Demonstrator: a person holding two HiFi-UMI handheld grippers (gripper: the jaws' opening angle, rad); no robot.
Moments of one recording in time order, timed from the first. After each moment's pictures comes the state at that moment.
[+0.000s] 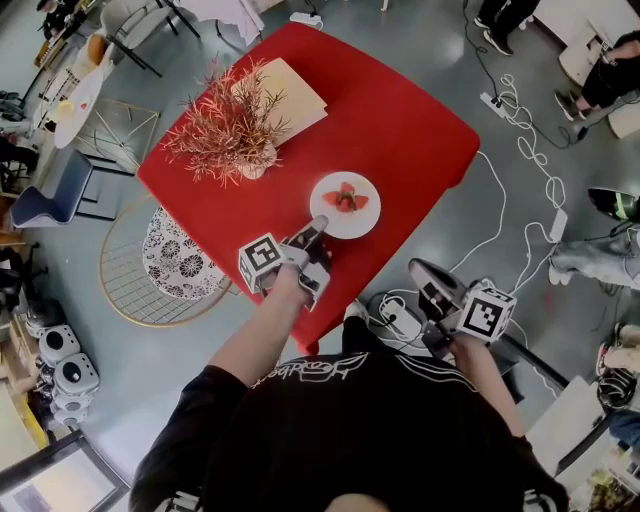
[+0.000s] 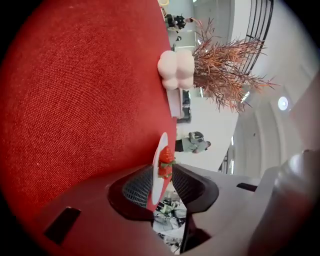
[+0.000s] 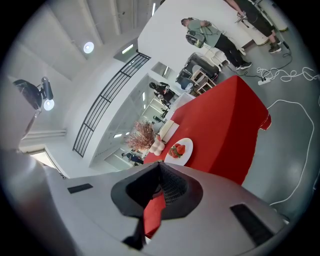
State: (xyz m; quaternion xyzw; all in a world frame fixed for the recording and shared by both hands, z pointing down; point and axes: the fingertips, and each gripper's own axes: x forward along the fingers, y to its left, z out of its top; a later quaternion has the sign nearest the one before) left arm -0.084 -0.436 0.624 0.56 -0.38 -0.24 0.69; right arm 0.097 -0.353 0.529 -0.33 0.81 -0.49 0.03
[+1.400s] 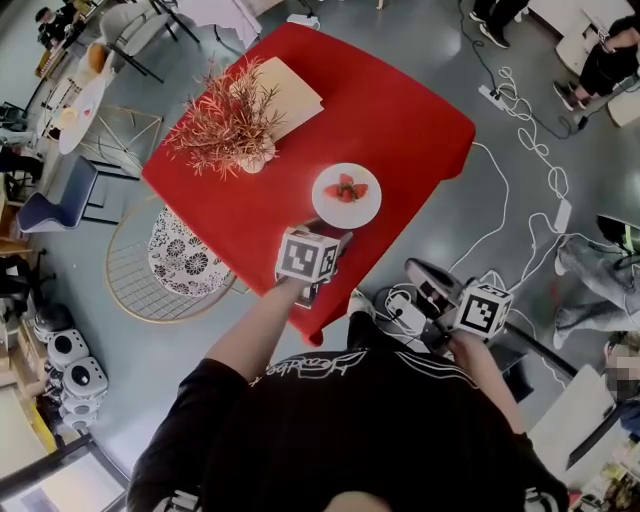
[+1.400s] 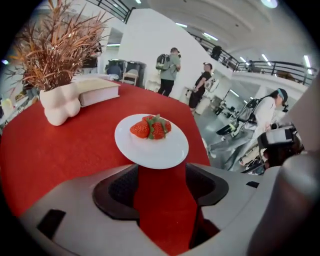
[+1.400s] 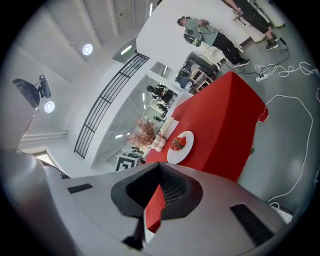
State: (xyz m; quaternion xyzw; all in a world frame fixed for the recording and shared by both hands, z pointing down) left arm -0.043 -0.402 0.636 0.80 -0.39 0.32 0.32; right arm 0.096 -0.325 0.540 -0.32 0.80 -0.50 0.04
